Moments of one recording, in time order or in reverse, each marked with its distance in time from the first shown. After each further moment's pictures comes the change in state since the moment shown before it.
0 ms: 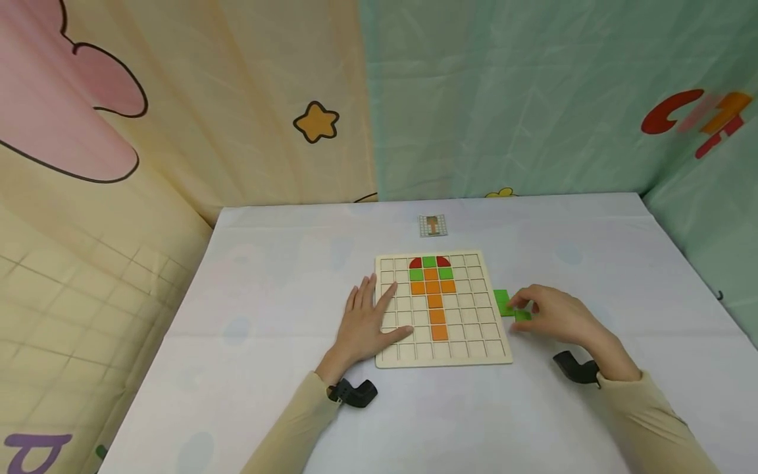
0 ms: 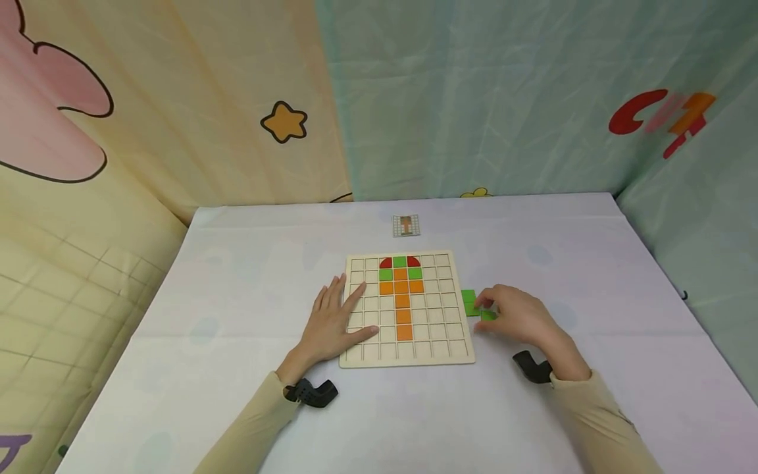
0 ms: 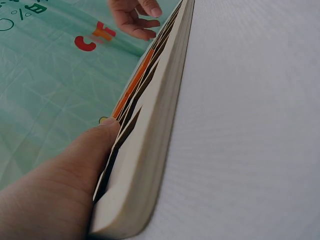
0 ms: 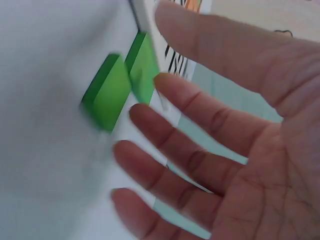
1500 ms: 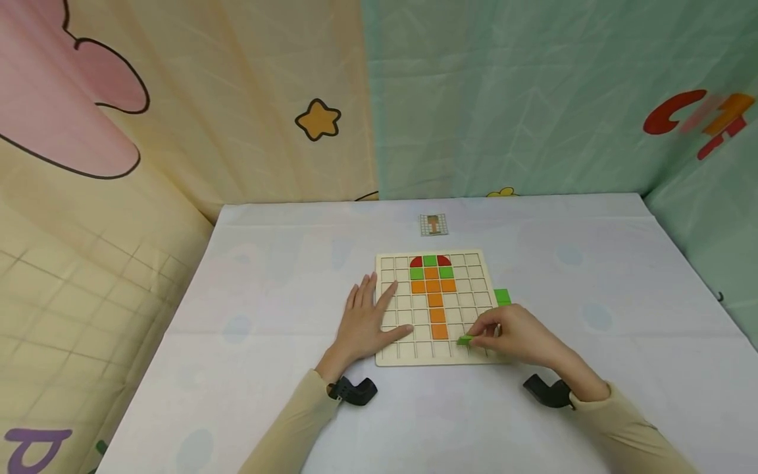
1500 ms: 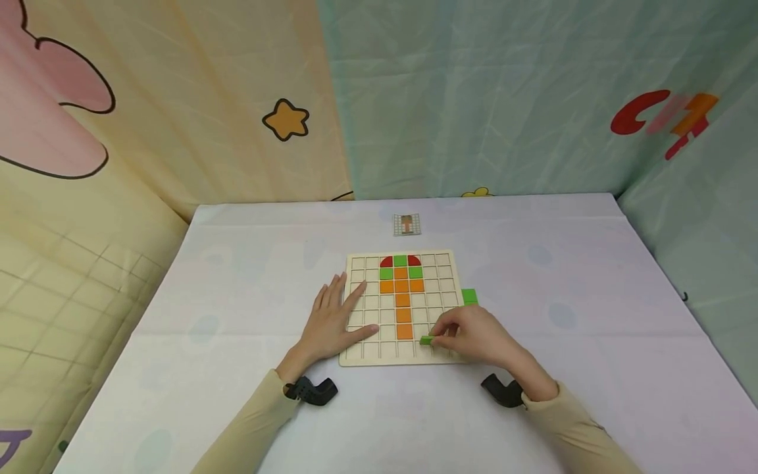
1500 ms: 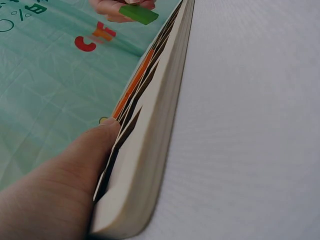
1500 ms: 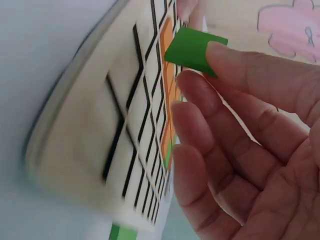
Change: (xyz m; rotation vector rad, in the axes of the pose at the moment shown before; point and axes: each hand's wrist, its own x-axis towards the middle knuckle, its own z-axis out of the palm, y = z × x) left_hand 0.000 0.001 -0.001 -0.003 0.012 0.005; right_hand -0.001 -0.050 0.034 0.208 -0.002 -0.244
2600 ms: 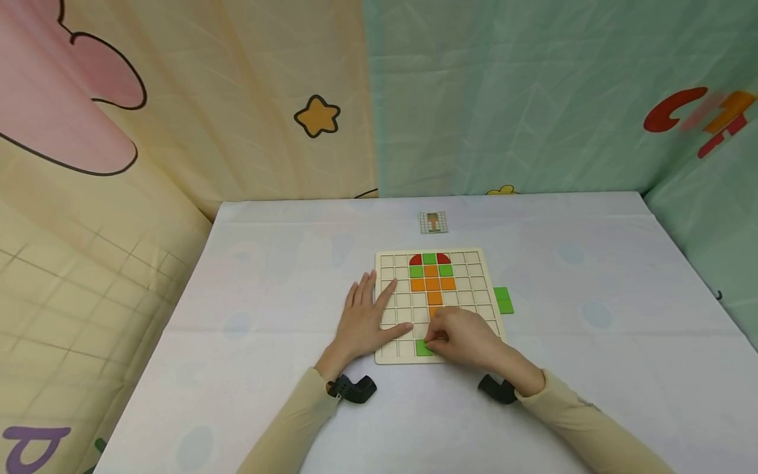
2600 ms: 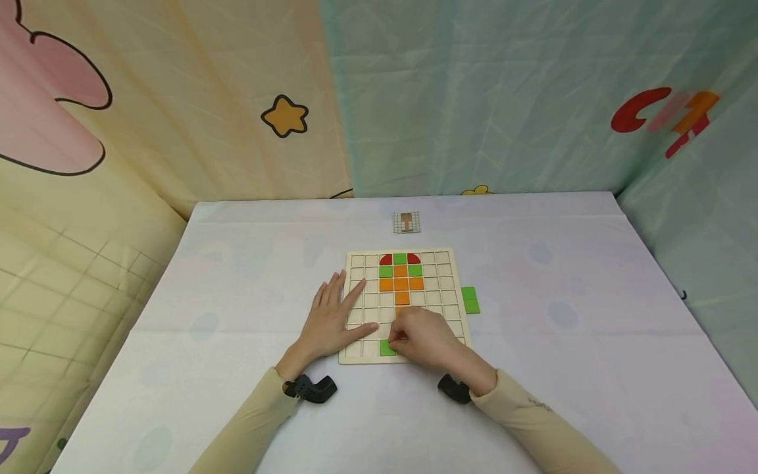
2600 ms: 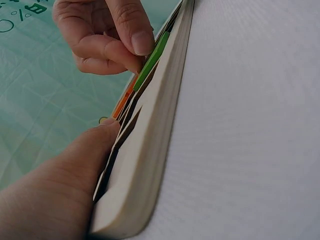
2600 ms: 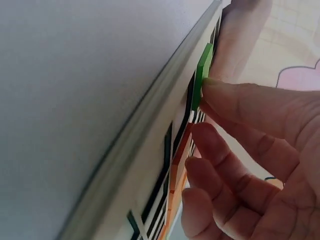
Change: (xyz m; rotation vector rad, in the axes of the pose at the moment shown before) left_hand 0.001 -0.001 0.002 0.016 -0.005 -0.016; right_hand 0.041 -0.032 0.053 -0.188 0.012 -0.133
